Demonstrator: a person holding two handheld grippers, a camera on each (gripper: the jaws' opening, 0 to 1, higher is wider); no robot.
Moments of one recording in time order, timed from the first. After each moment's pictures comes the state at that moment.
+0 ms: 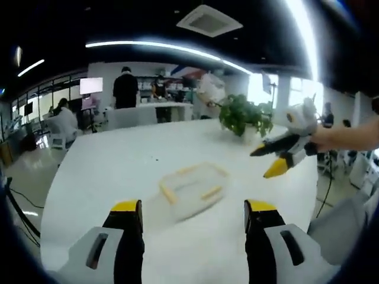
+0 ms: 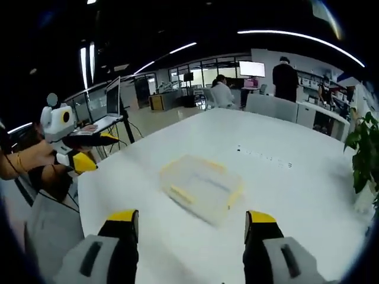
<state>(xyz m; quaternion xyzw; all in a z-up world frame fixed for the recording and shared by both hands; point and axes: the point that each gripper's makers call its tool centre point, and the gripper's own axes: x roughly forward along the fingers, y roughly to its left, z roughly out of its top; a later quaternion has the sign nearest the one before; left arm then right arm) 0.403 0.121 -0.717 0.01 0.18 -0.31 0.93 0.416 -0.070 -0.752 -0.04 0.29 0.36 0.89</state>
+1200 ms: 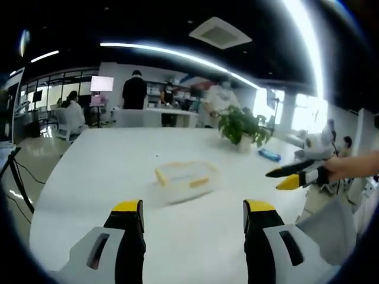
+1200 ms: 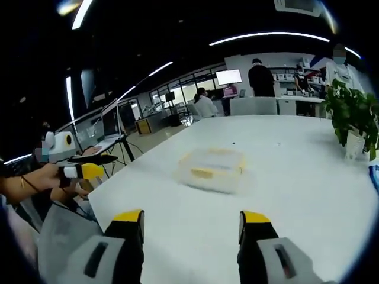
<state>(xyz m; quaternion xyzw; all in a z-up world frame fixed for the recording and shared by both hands) 0.342 0.133 -0.717 -0.05 0.16 -0.29 0.94 0.321 -0.074 -0.757 0.05 0.25 0.32 0.91</state>
